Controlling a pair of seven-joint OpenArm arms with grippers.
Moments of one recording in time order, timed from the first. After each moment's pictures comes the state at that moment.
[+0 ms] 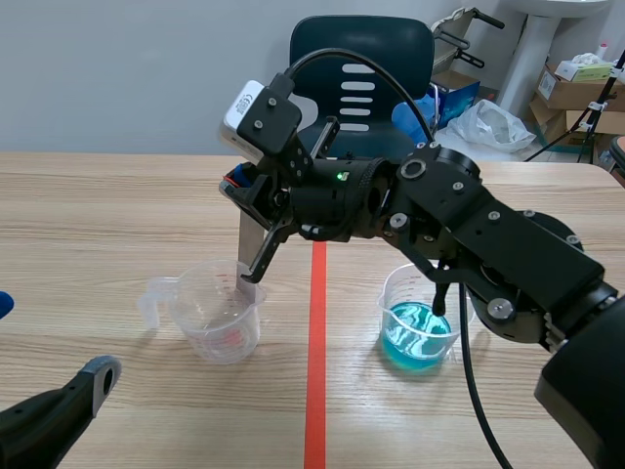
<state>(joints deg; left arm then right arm) 62.3 -25.5 -15.6 127.1 -18.7 -21.4 -2.0 16.9 8.1 -30.9 74.2 -13.6 33.5 9.5</state>
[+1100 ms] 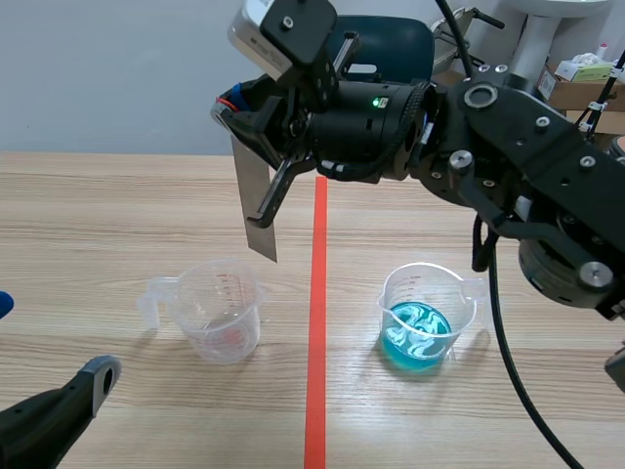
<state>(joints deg) 62.3 -25.5 -15.6 127.1 -18.7 -21.4 -2.0 17.2 14.8 -30.0 89.4 -5.5 34.0 8.4</state>
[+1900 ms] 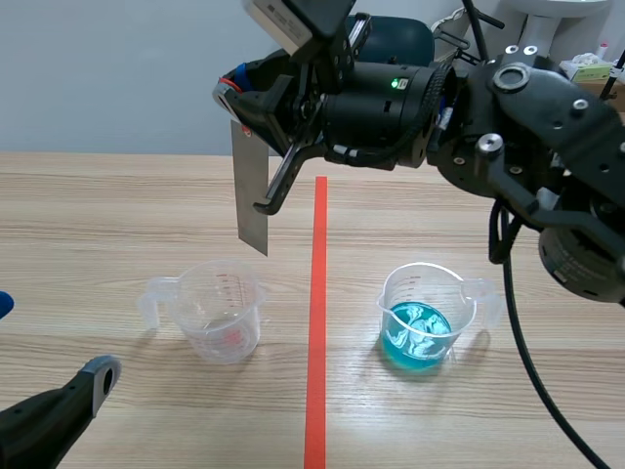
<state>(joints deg) 62.3 -25.5 -15.6 127.1 -18.7 -21.4 -2.0 17.2 18.0 -30.0 93.2 -0.8 34.1 7.8</state>
